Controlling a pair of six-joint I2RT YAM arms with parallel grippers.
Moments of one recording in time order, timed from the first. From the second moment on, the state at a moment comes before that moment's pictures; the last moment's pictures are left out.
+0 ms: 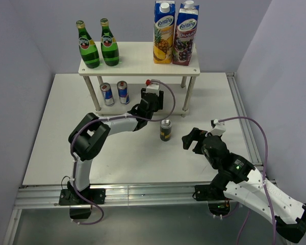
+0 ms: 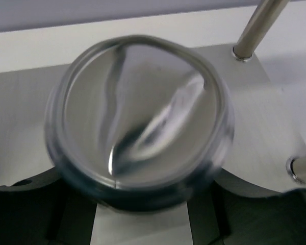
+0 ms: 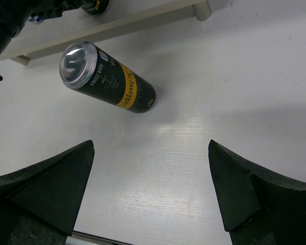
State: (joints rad) left arm -0.77 1.99 1.28 0.45 -0.47 -0.22; right arm 0.79 0.50 0.55 -0.59 0.50 0.76
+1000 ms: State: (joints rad) left arm -0.73 2.09 1.41 0.47 -0.47 -0.21; right arm 0.80 0.50 0.55 -0.59 0.49 0.76
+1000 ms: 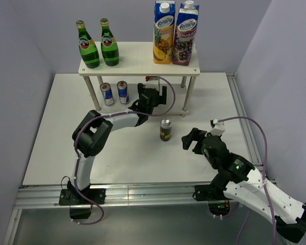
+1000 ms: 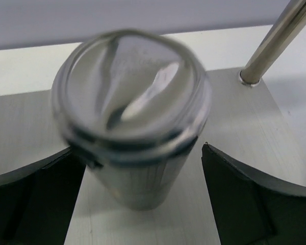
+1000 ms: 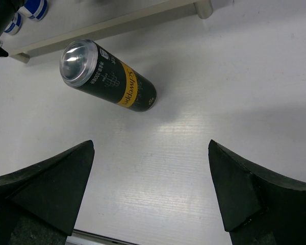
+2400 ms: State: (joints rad) left arm -1.09 0.89 0.78 -0.32 -0.64 -0.61; right arm 0.94 1.30 0.66 -0.14 0.53 0.75
